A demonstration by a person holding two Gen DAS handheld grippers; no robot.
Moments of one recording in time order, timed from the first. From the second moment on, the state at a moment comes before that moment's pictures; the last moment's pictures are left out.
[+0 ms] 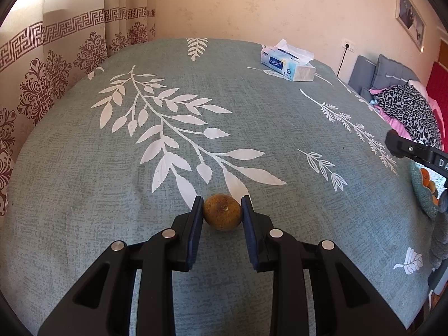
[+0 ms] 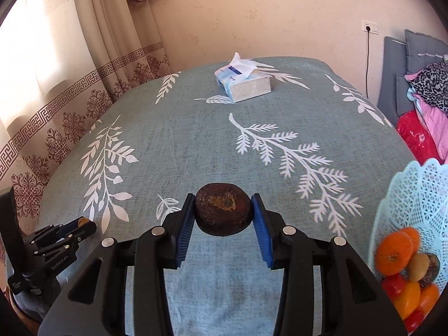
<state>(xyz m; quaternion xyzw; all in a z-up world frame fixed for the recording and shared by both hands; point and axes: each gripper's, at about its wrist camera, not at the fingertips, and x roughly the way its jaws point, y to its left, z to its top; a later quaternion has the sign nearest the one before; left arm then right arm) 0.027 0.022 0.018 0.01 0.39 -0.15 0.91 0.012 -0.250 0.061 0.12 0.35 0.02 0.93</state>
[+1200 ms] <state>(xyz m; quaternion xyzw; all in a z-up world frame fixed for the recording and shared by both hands) -0.014 -0.076 0.063 0.06 0.36 -0.23 0.90 -0.138 -0.445 0.052 0.24 0.29 -0.19 0.90</state>
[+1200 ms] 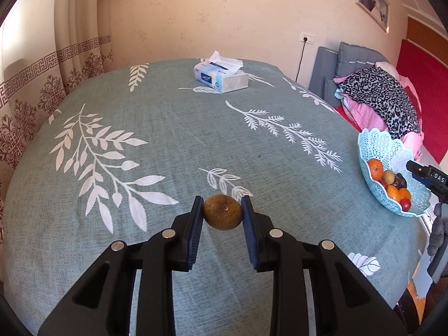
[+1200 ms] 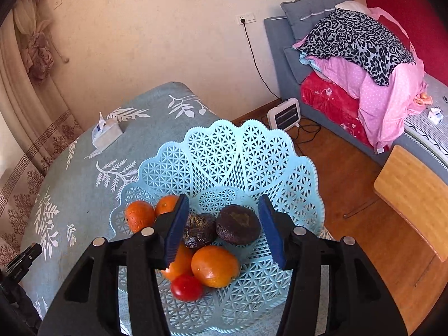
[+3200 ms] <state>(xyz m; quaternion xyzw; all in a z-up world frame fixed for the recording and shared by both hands) -0.062 -0.247 0.070 0.16 0.29 -0.36 0.87 -0.193 -0.436 0.070 0.22 0.20 -0.23 0.93</state>
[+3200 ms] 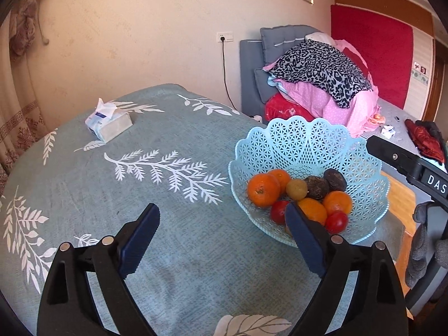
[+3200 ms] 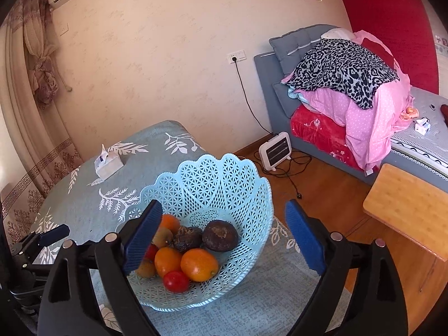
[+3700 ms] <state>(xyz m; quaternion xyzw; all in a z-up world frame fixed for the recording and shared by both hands) -0.080 -0.232 0.085 0.19 0.23 -0.31 0.90 -0.188 -0.394 0.076 0.16 0.22 -0.23 0.94</state>
